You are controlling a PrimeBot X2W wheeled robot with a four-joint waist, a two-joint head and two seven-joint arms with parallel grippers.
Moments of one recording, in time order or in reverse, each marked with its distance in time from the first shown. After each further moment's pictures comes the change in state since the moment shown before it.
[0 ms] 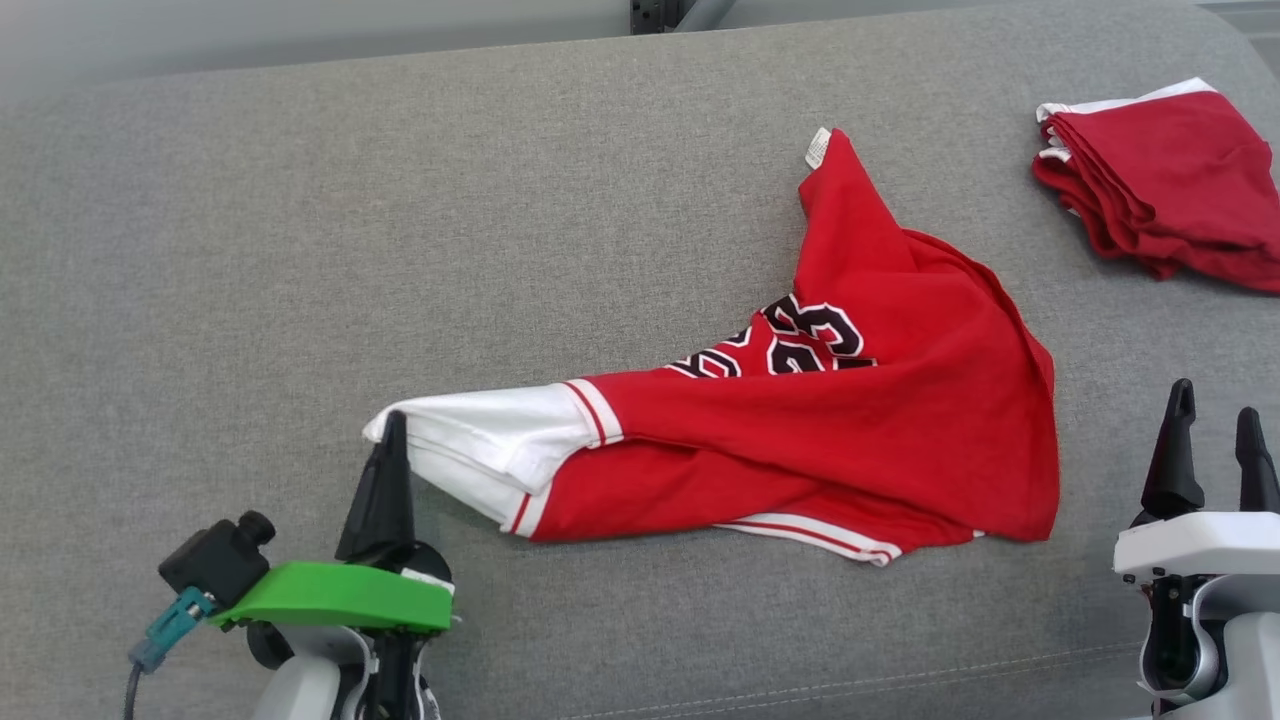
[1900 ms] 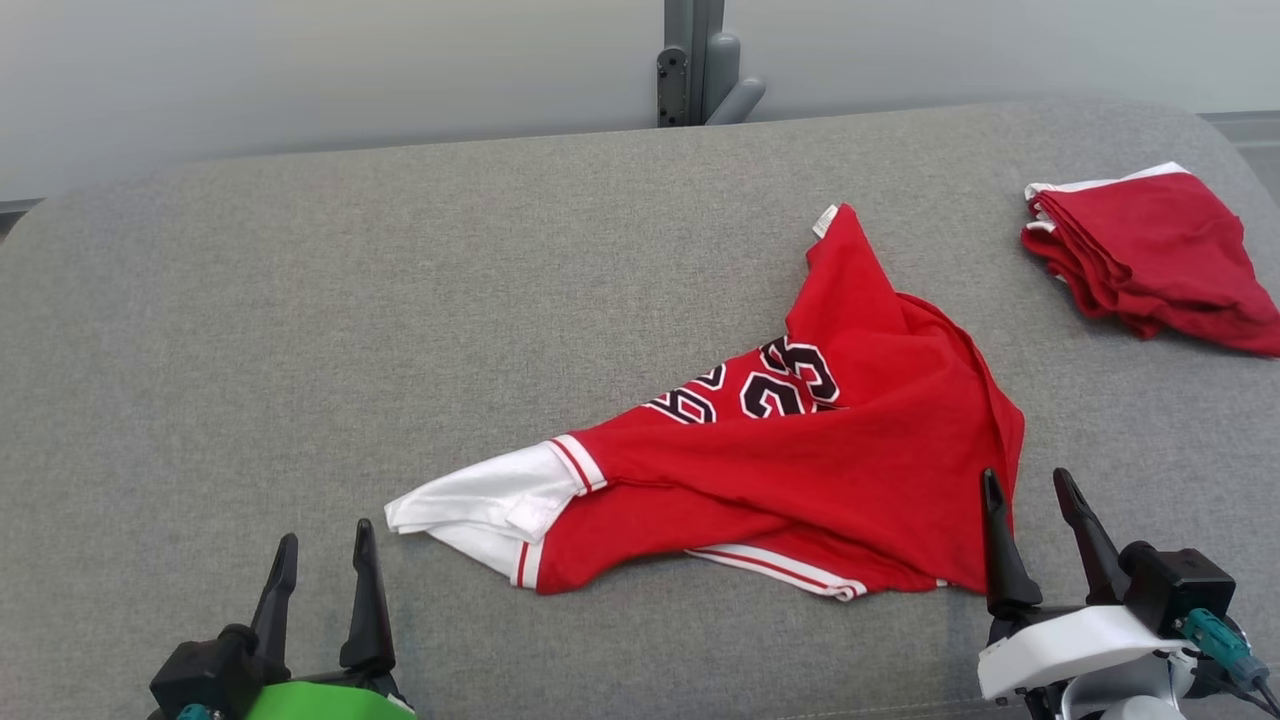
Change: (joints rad) left arm 0.223 -0.029 0.214 -0.095 0.557 0.045 -0.004; right arm 0.199 -0.001 0.321 -0.153 -0.130 0.000 0.000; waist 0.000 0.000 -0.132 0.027
